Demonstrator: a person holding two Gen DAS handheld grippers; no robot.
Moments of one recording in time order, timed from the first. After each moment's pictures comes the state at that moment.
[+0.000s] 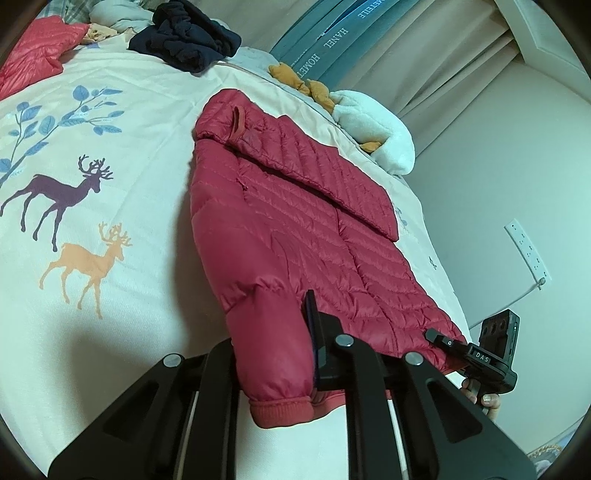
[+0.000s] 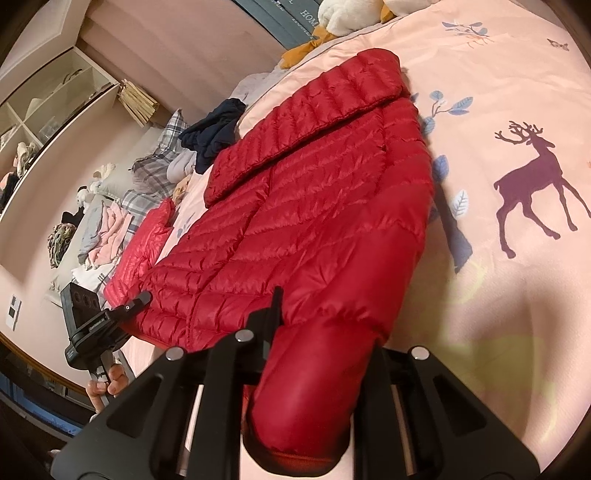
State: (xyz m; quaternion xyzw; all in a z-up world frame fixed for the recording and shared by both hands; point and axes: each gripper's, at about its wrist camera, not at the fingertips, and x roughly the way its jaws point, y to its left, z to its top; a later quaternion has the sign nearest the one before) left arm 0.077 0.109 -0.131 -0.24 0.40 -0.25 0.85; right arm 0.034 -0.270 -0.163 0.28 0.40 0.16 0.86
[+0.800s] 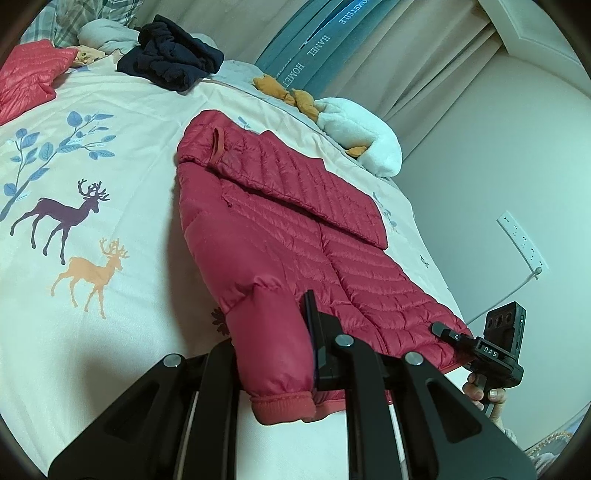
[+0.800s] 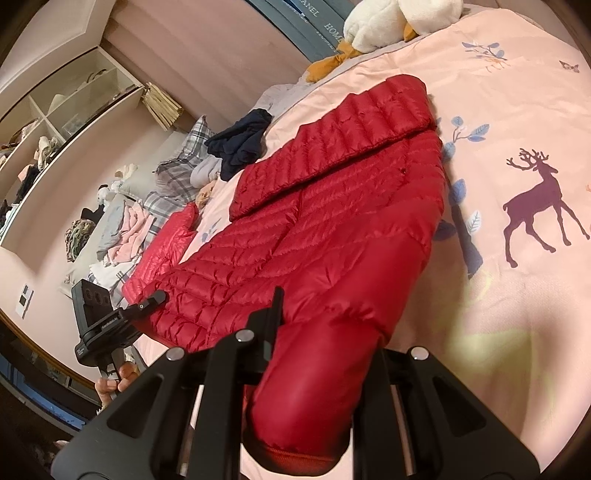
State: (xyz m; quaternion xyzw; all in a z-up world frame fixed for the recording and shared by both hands) left arm 0.068 0.104 -0.107 -0.22 0.37 -0.26 0.86; right arm 0.027 -0.280 -0.138 0.28 0.36 0.20 0.87
